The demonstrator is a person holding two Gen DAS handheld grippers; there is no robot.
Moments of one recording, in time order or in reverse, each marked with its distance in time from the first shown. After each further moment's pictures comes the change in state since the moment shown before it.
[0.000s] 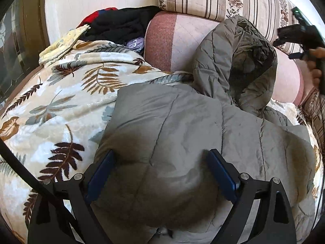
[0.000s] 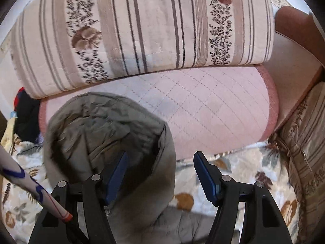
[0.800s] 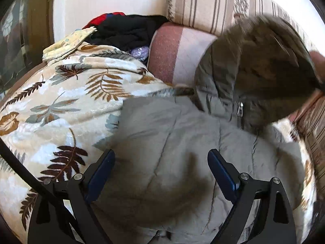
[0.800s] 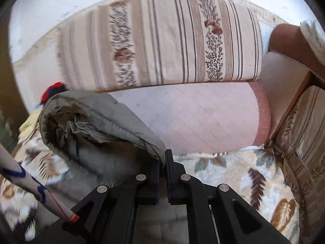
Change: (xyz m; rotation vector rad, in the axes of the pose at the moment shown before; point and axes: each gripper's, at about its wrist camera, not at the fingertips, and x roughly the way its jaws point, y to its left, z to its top) left arm -0.021 0.021 0.010 -0.103 -0.066 -0.059; right arm -0.118 -0.019 -0.094 -0.090 -0.203 0.130
